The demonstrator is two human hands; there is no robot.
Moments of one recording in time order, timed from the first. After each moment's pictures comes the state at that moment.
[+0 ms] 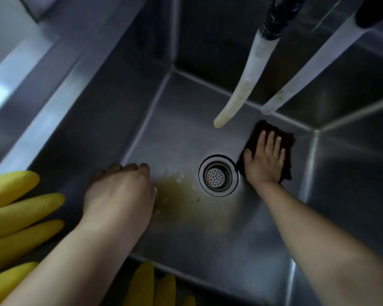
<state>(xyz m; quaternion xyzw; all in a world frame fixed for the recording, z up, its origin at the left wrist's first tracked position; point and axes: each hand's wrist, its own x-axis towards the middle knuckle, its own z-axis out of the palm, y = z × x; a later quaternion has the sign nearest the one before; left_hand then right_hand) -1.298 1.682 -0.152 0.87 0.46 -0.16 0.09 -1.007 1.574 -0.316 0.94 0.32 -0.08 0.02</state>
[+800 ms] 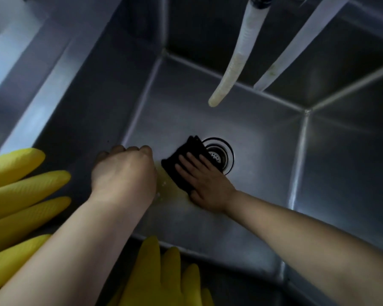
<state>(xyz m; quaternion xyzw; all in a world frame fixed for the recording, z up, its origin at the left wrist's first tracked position) -1.296 1.678 -0.155 0.87 0.45 -0.18 0.09 -1.129 1.555 -0.304 0.64 0.75 -0.16 0.08</state>
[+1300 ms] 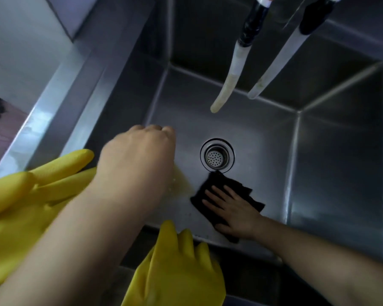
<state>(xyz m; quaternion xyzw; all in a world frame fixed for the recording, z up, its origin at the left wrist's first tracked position) -1.309 1.686 -0.075 0.93 0.35 -0.03 0.09 -1.138 1.460 -0.276 0.60 0.76 -0.17 0.17</state>
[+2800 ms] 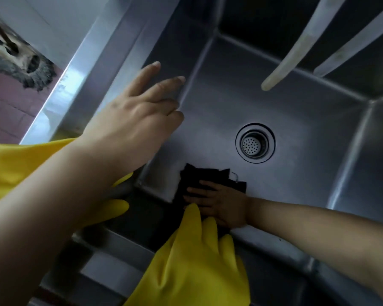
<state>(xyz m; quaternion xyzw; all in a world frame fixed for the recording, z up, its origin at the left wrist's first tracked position) -1.356 1.730 -0.109 0.99 0.14 0.00 -0.05 -1.193 1.526 -0.310 0.37 0.91 -0.18 0.03</state>
